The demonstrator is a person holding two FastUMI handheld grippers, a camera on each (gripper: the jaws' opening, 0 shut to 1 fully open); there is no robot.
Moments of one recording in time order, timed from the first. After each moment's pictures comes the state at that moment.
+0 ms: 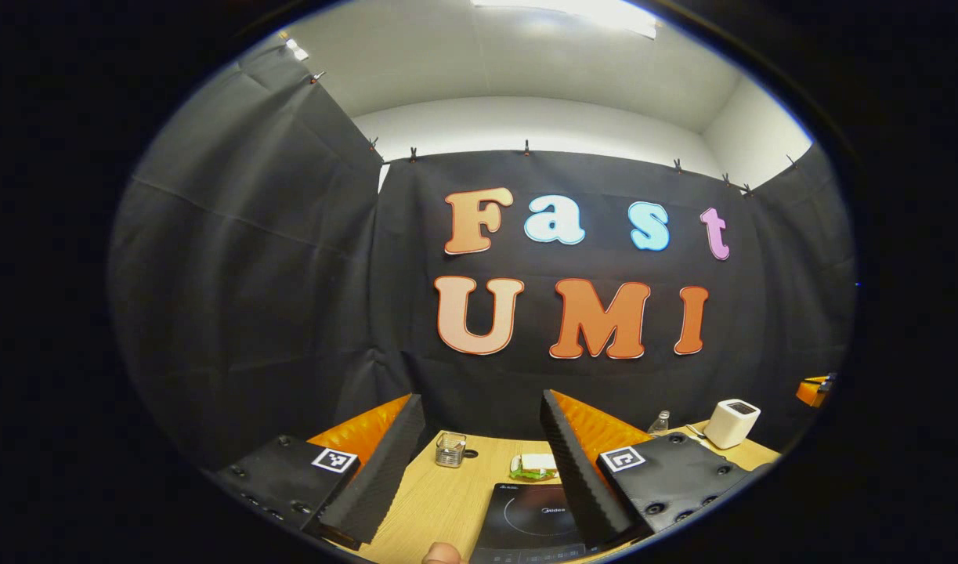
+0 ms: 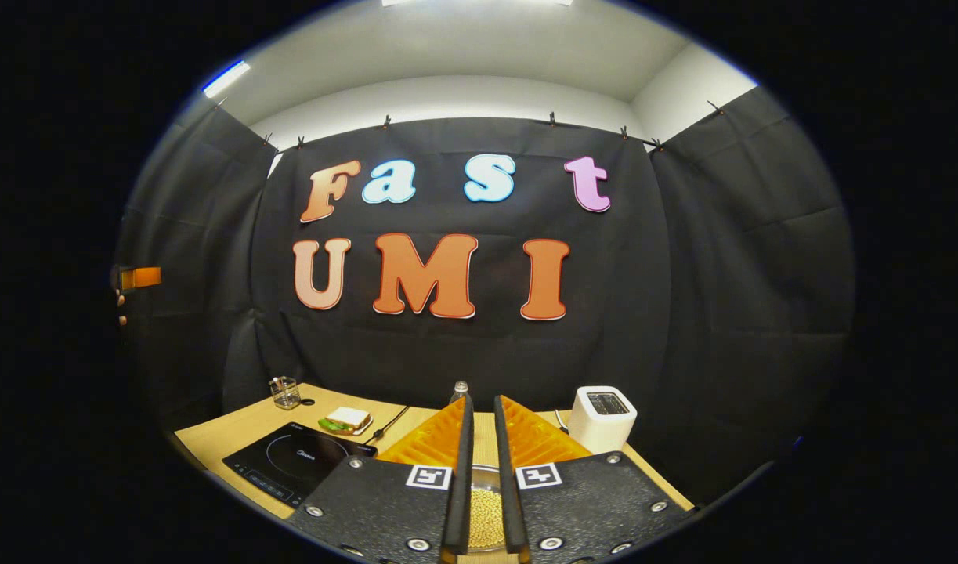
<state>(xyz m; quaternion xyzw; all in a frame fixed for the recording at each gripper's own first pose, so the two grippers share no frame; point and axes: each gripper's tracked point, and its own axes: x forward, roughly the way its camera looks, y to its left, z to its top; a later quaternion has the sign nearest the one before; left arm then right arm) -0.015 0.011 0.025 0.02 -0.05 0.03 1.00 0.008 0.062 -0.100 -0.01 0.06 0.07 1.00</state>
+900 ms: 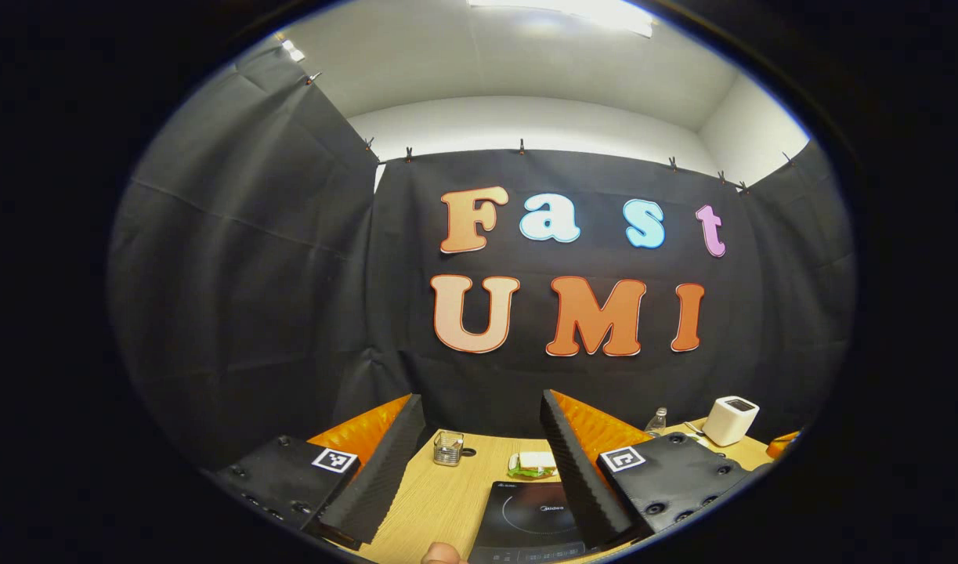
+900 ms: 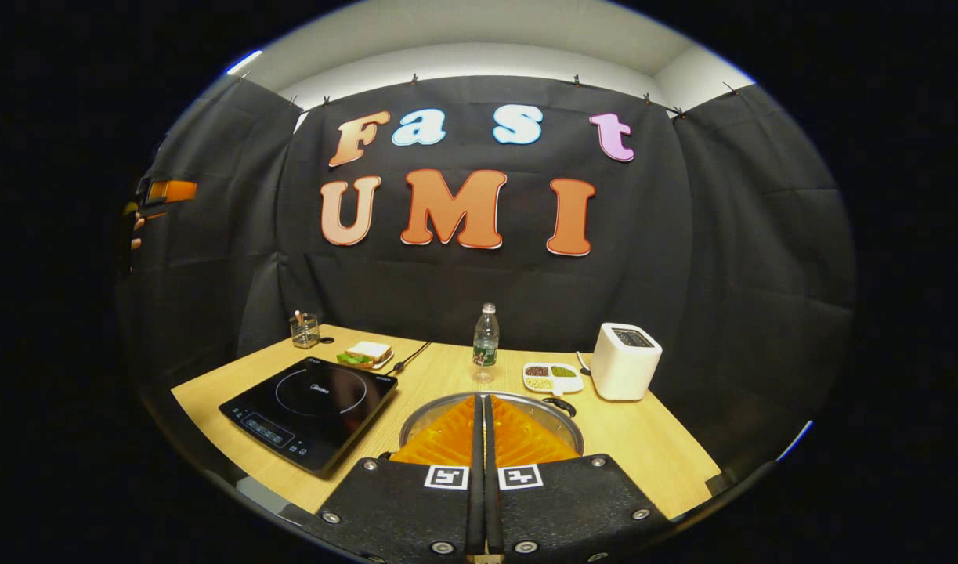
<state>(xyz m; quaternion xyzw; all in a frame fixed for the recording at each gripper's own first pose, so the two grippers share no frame) -0.022 0.001 0.022 0.02 -0.04 0.02 1.00 -0.053 0.095 -0.226 -0.04 0.15 0.11 0.98</state>
